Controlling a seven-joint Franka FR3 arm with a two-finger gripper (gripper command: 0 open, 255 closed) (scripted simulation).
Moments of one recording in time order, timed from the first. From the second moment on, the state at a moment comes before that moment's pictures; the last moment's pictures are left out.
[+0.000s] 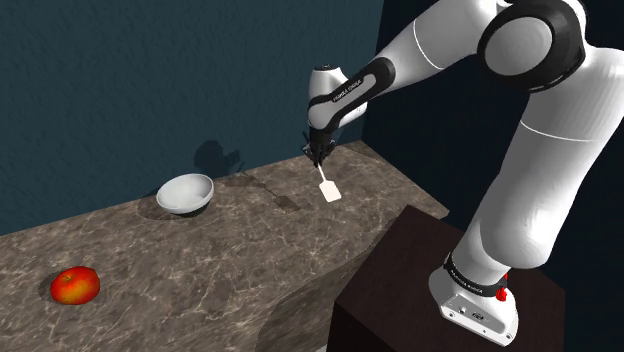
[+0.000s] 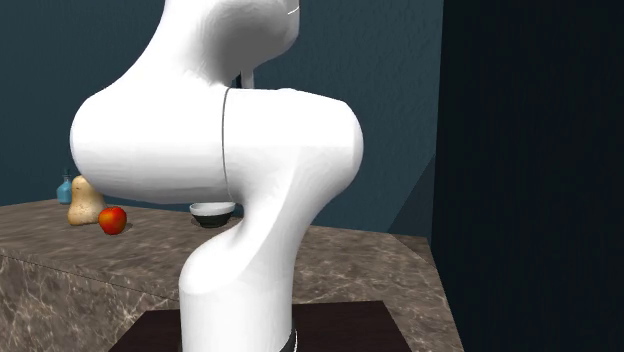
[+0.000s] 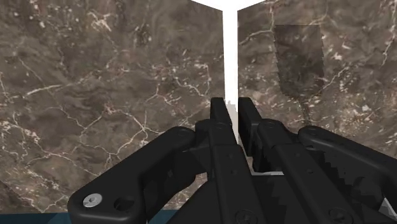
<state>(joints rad) 0.08 0.12 -0.16 -2.22 0.00 2.40 0.34</state>
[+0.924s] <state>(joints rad) 0.27 0.29 -0.04 -1.98 -0.04 2.32 0.66</state>
